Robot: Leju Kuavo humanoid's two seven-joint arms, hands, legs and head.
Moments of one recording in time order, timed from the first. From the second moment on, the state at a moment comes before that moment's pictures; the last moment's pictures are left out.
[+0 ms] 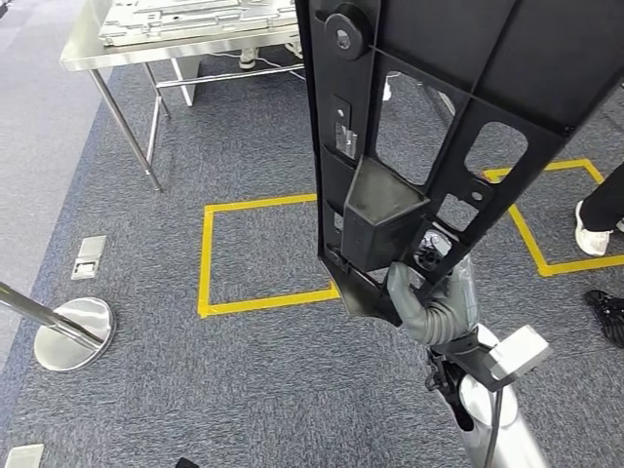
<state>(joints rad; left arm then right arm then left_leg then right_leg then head) -0.07 -0.20 0.77 -0.21 -1.34 0.50 -0.14 -0.15 -0.09 0.35 -1.83 -0.08 0.03 -0.55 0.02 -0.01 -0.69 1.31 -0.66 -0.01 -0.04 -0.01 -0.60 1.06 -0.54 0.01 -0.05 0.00</state>
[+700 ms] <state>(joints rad) -0.07 -0.20 0.77 -0.21 -1.34 0.50 -0.14 -0.15 -0.09 0.35 -1.83 -0.08 0.03 -0.55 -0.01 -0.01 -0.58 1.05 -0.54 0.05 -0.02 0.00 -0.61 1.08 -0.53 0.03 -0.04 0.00</state>
